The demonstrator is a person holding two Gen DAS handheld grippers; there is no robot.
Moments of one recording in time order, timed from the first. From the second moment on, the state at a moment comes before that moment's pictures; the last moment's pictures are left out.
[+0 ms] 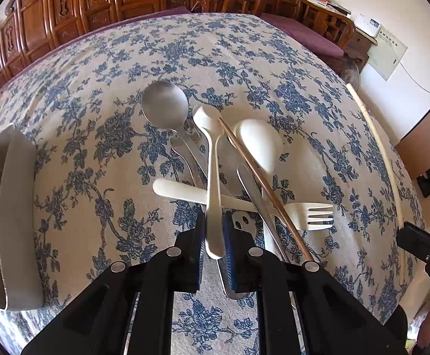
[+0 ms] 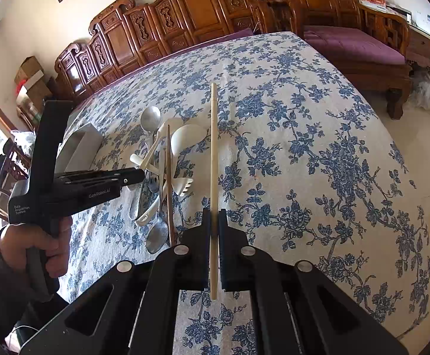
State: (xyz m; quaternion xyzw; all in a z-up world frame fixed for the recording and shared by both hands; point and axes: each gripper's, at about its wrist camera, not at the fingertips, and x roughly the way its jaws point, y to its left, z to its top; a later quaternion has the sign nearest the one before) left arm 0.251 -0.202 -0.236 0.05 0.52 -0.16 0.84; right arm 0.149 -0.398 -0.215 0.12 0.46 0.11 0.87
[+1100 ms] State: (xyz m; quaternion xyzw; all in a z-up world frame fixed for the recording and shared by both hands) left arm 0.199 -0.138 -0.136 0.07 0.42 -0.12 0.90; right arm 0.133 -0.350 -0.181 0.06 0.43 0.15 0.89
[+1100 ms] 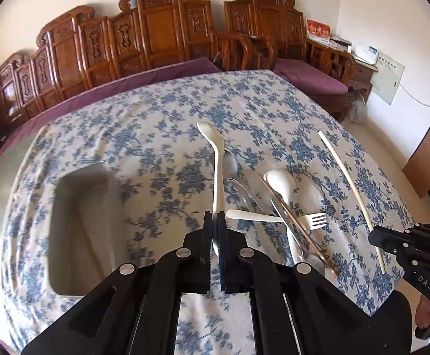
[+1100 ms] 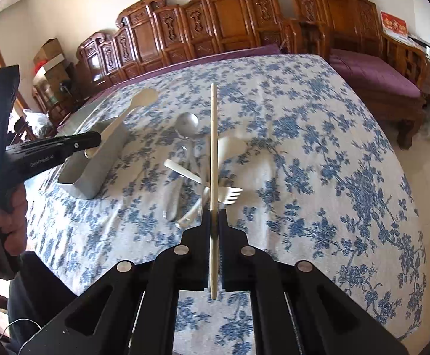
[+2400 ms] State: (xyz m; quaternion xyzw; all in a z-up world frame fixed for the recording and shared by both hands) left arm 0.228 0.038 -0.194 0.00 0.47 -0.04 0.88; right arm 0.165 -0.225 -0.180 -0.03 0.44 0.21 0.87
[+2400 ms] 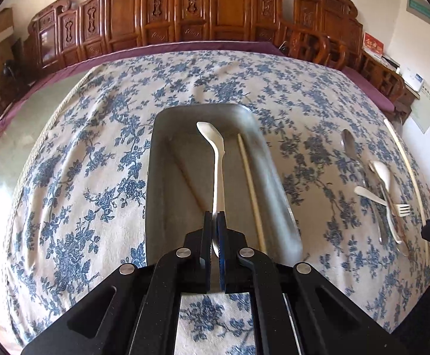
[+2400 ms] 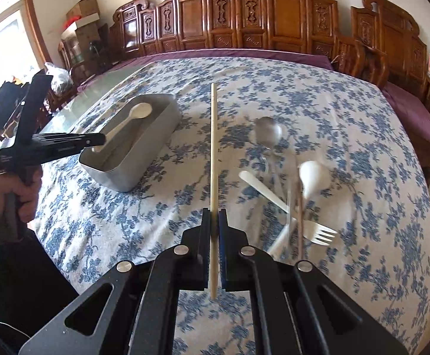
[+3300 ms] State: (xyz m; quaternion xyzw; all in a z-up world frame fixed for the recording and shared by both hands) left arm 0.238 0.063 -0.195 -0.05 0.45 -0.06 0.89; right arm 0.196 -0.164 -0.185 -0.05 0.47 0.23 0.85
